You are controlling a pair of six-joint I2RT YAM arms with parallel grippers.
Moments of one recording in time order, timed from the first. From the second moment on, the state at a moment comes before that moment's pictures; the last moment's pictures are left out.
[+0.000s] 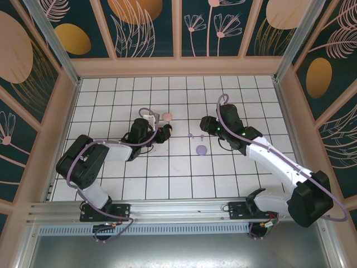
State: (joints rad) left arm -0.50 1.70 0.63 0.56 0.33 -0.66; right arm 0.57 1.21 0.89 -0.36 0.03 0.68
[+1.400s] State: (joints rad) left arm -0.31 1.57 0.86 0.05 0.00 -0.48; right arm 0.64 1.18 0.87 -0.38 0.12 0.68
